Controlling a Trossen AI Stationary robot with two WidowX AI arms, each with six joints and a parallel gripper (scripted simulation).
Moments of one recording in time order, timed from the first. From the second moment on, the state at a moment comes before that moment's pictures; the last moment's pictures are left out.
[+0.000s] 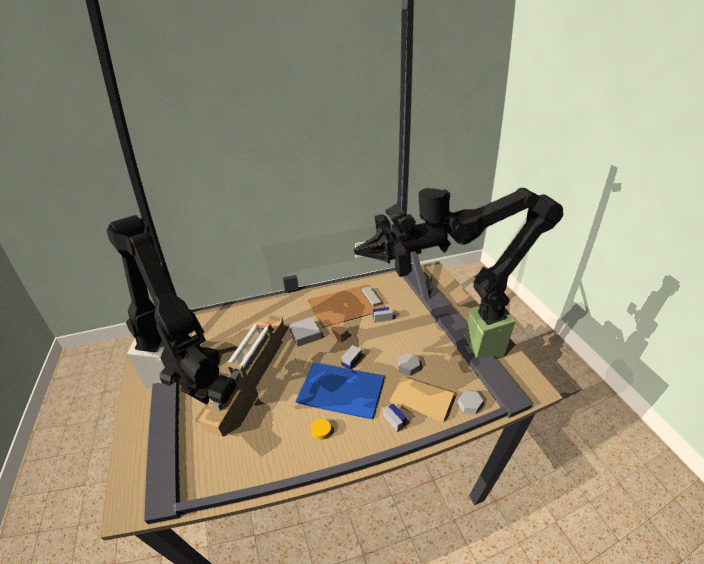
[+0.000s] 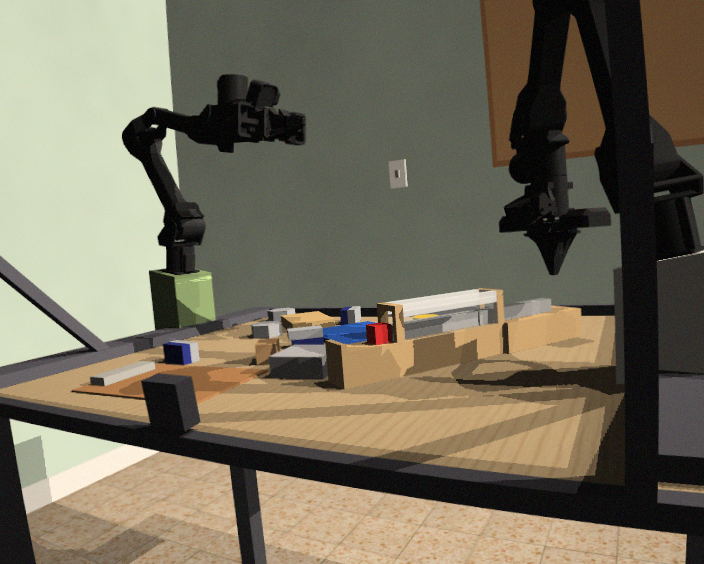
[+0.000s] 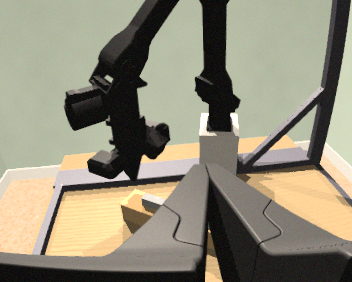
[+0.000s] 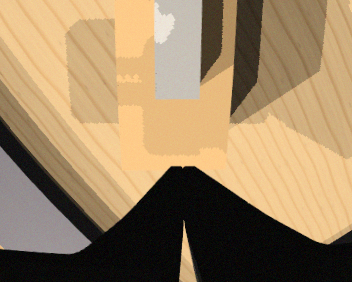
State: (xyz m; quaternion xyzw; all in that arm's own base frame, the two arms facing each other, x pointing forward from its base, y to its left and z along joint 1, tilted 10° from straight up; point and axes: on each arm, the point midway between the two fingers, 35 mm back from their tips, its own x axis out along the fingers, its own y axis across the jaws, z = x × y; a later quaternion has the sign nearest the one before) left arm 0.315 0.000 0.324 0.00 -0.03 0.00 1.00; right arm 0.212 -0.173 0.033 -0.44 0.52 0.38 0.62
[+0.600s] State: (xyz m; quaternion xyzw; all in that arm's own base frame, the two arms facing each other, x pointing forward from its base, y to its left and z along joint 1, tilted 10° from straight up) left arm 0.315 0.000 0.324 0.00 -0.03 0.00 1.00; right arm 0.217 -0.176 0.026 -0.45 0.52 0.38 0.62
